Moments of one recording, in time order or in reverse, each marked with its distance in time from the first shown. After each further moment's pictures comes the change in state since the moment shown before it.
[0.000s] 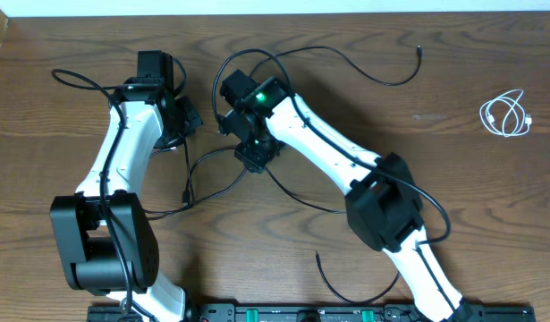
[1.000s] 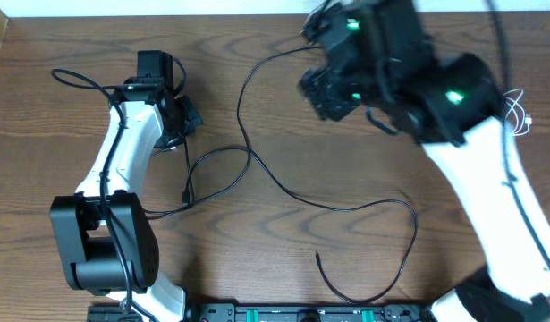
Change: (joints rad) left arm 0.000 0.000 0.000 0.007 0.000 0.000; right arm -0.190 -0.655 0.003 -0.021 0.106 0.115
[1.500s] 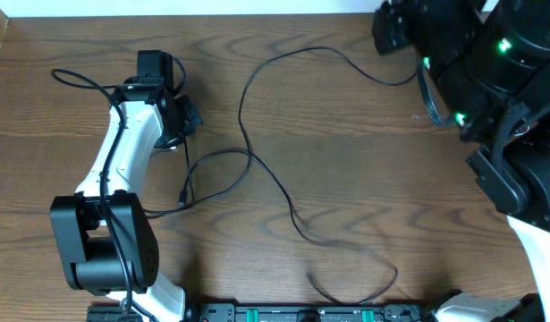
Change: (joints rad) left arm 0.000 0.000 0.001 0.003 0.000 0.000; right arm -0.002 -0.241 0.000 0.577 0.306 0.003
